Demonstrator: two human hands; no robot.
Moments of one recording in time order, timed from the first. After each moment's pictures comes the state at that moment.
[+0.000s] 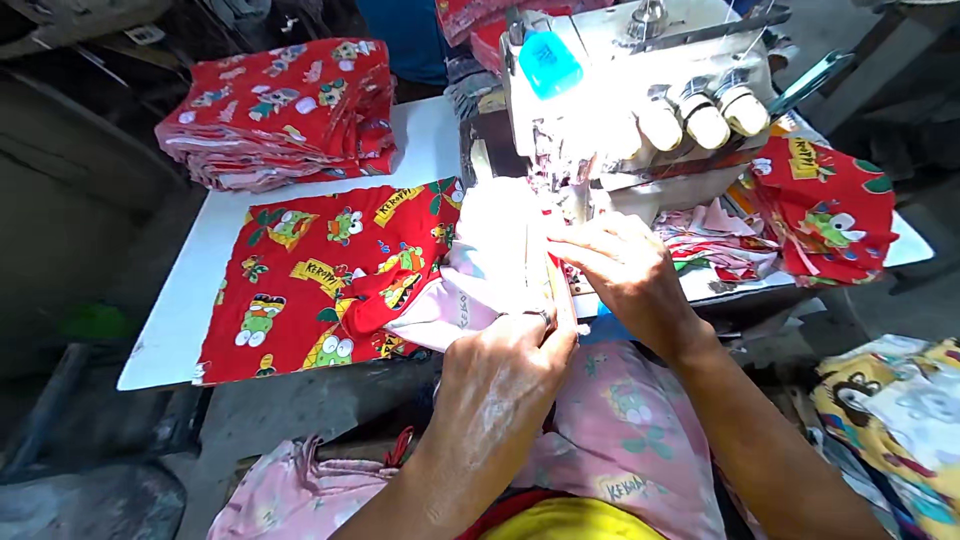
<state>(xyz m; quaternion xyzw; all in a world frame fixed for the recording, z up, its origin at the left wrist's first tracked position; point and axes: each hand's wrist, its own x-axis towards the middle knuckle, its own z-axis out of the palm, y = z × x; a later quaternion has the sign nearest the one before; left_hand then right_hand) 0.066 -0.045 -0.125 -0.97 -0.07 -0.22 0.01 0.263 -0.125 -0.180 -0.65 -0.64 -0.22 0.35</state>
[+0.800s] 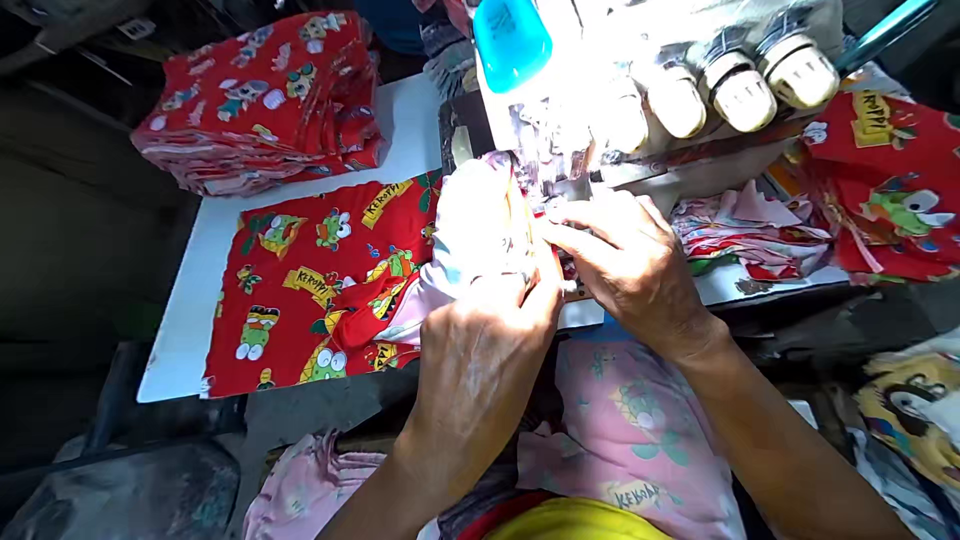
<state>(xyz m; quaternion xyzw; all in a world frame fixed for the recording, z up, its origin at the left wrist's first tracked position) 0.107 -0.024 -0.117 -0.97 -0.11 -0.19 0.06 0.276 -0.111 -0.185 -0.66 -0.61 -0.20 0.39</state>
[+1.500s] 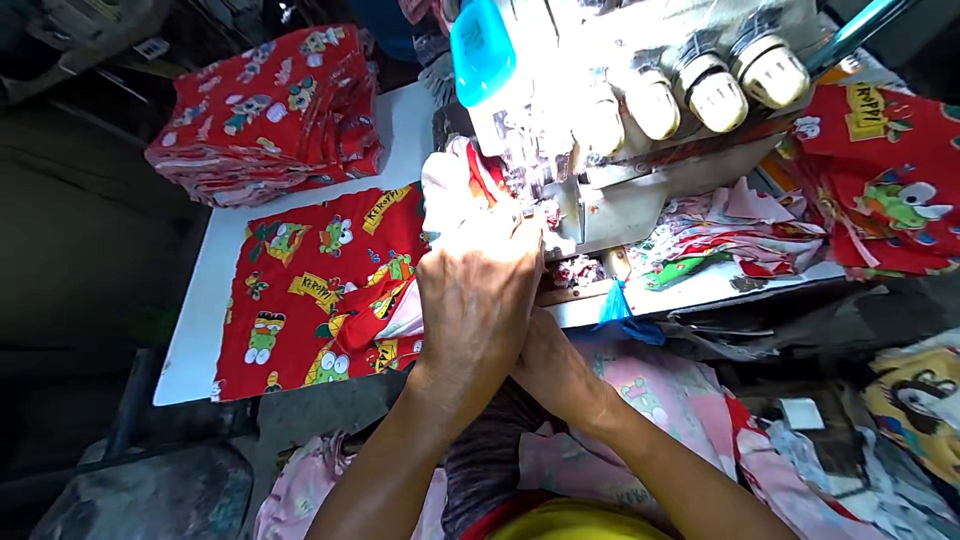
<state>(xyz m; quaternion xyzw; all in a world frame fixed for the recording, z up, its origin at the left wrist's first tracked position) 0.142 -0.010 -0.109 -0.97 -0.14 -0.19 0.10 0.172 -0.092 -0.218 -0.65 -0.50 0.07 0.57</state>
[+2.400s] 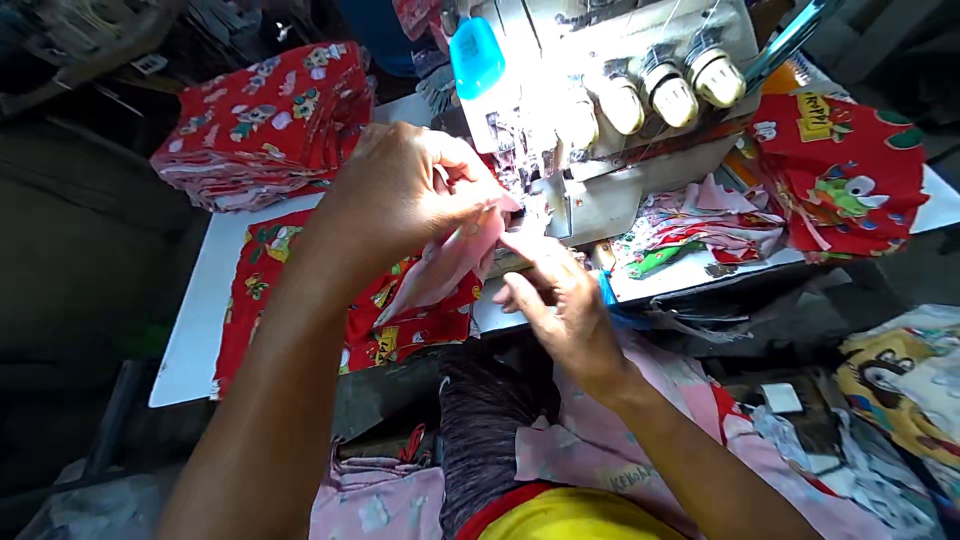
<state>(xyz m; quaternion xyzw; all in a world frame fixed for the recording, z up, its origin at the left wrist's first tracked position) 0.147 0.066 -0.047 -0.99 -0.06 -0.11 -0.12 0.195 -0.105 -0.187 -0.61 -0.43 0.06 0.66</state>
